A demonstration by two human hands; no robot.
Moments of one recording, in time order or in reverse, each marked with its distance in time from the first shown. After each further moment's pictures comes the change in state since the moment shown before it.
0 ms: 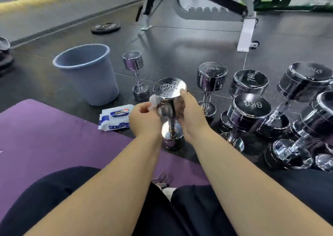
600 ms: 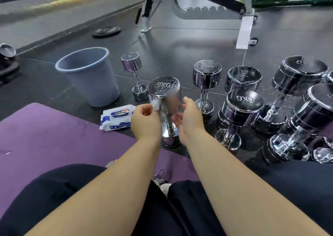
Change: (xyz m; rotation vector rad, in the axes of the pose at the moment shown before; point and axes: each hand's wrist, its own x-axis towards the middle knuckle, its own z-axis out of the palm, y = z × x) left_hand -0.020 0.003 -0.003 0.068 -0.045 0.073; right_hand -0.022 0.002 -0.009 0.174 0.222 0.216
